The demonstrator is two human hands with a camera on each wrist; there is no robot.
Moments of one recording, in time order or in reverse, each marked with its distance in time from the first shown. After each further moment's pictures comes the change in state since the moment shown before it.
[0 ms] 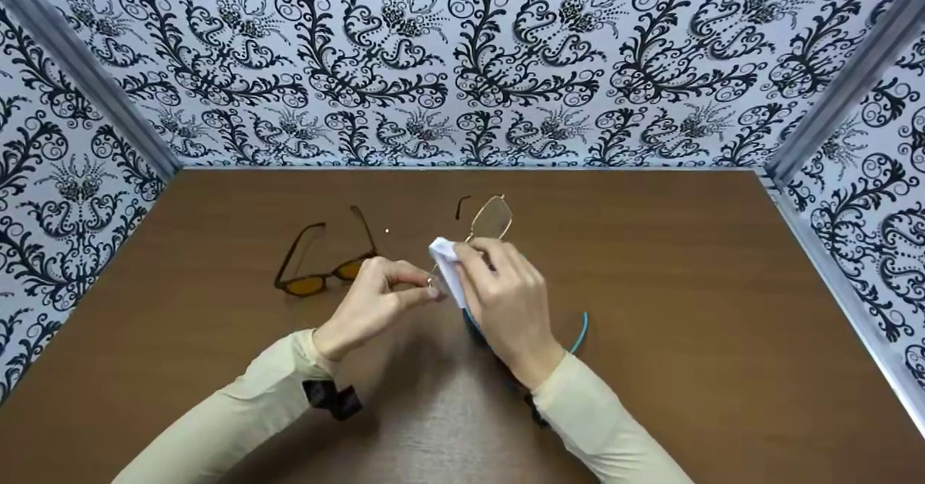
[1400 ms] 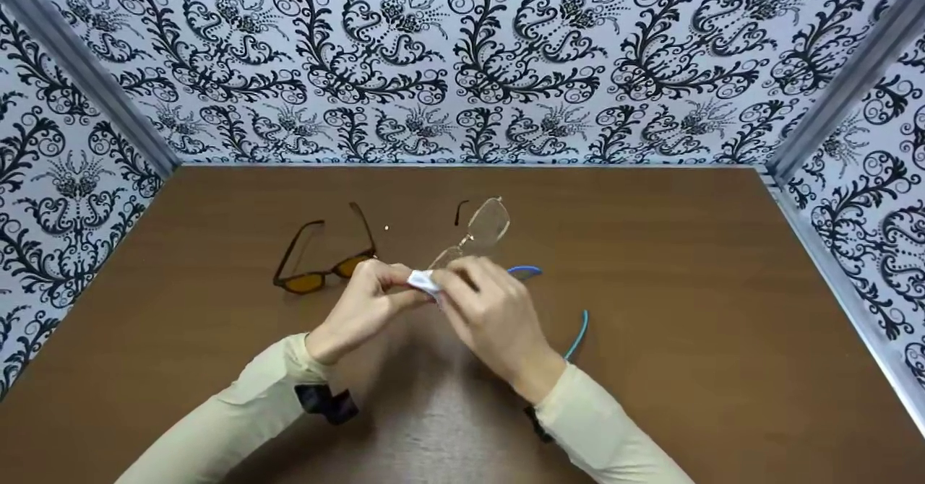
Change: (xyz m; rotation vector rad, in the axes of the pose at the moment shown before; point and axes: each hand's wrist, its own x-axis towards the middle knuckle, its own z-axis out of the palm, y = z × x) left_hand -0.008 0.001 -0.002 -0.054 0.004 -0.010; right_hand -0.003 -0.009 -0.005 0.172 -0.098 -0.080
